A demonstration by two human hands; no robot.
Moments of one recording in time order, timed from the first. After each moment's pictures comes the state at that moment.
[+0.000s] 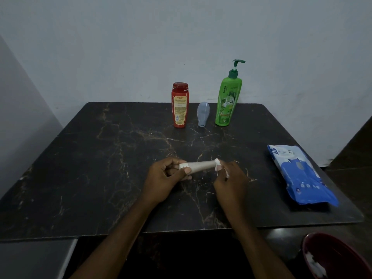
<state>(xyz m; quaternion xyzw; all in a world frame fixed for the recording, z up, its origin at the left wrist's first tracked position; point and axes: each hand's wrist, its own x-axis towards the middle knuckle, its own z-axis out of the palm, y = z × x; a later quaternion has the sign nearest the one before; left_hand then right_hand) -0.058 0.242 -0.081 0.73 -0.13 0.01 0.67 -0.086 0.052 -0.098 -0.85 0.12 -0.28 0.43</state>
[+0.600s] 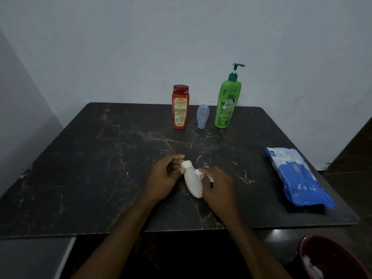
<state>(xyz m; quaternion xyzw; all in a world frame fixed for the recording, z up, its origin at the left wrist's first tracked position) -0.044 0.242 -0.089 0.81 -0.13 0.05 0.56 -0.091 0.063 -0.109 -0.86 -0.03 -0.26 0.43</state>
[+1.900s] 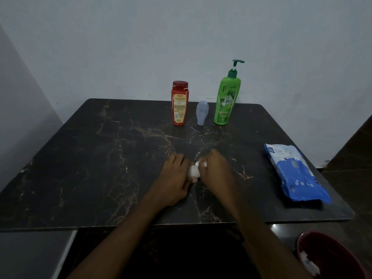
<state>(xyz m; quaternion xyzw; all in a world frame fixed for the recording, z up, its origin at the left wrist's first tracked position) -0.051 0.225 -0.104 0.92 -0.31 0.14 0.20 -0.065 0.062 -0.068 -0.95 0.00 -0.14 0.27</state>
